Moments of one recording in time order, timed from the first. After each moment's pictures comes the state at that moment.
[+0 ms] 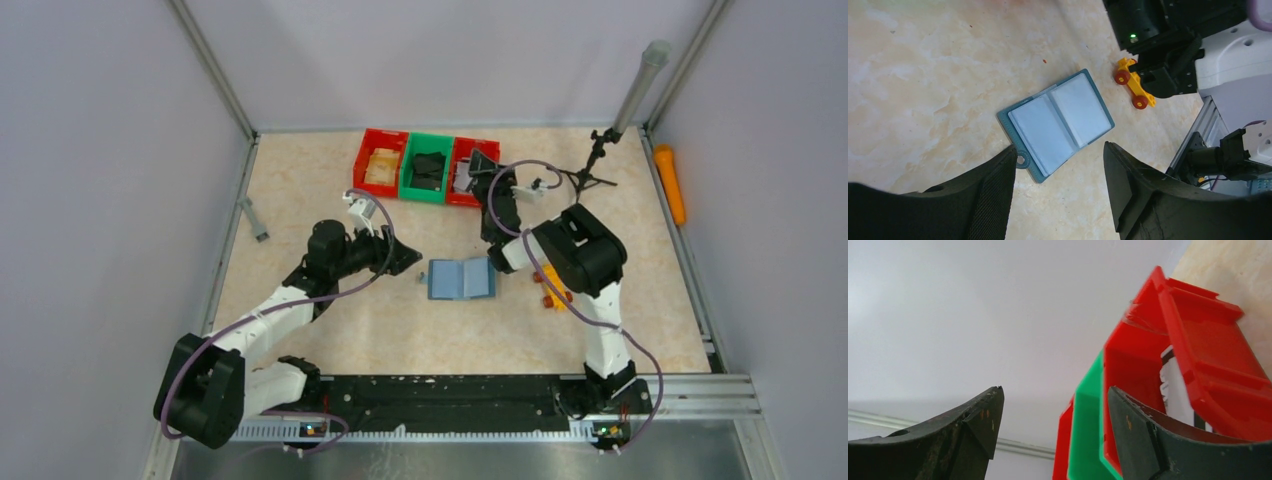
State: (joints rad) left arm -0.40 1.14 0.50 0.31 0.50 -0.50; right arm 0.58 2.18 1.03 1.35 0.67 1.24
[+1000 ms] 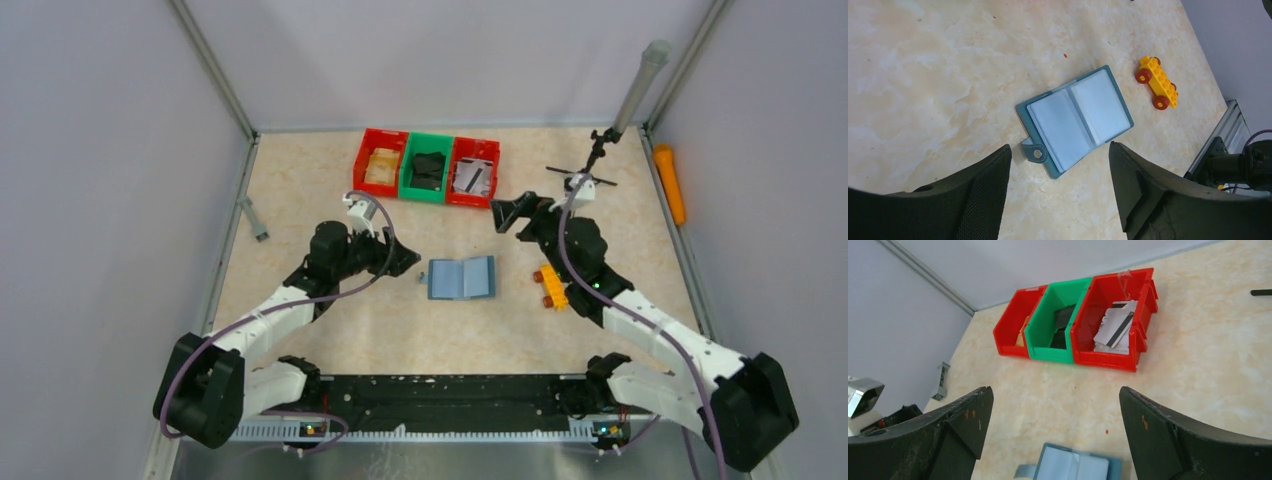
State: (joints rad) left arm -0.41 1.14 0.50 0.26 0.42 -0.47; right arm 0.58 1.03 0.59 0.41 0.24 0.55
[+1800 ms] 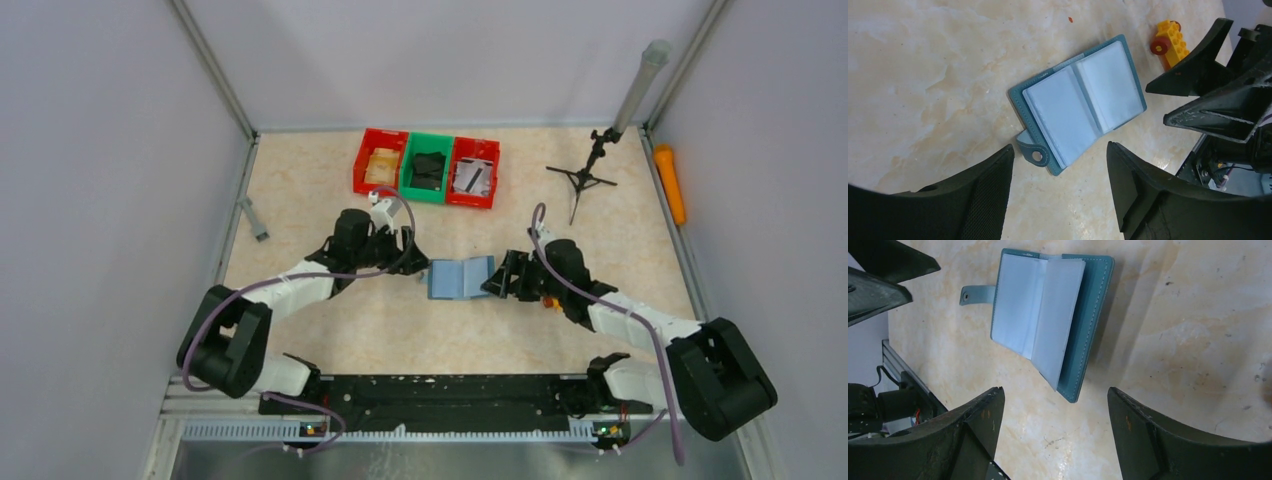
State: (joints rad) left arm -0.44 1.35 0.61 0.20 0.49 -0.45; right arm 0.46 1.14 0.36 0.15 -0.33 0.62
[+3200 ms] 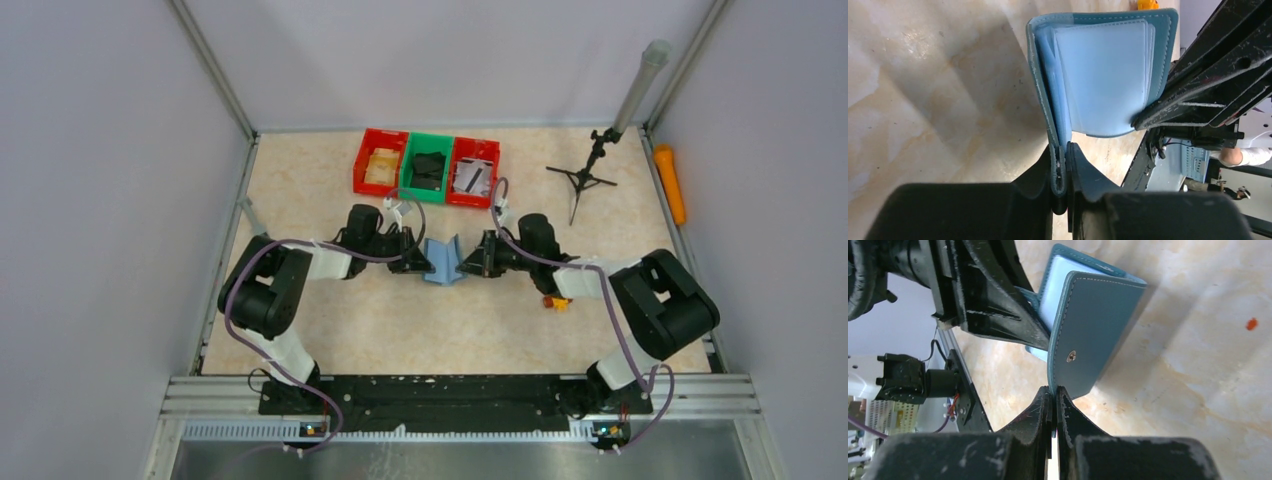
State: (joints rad) left arm -0.39 1.73 0.73 0.31 0.80 -0.58; right arm 0.50 1.57 0.58 0.52 -0.61 0.63
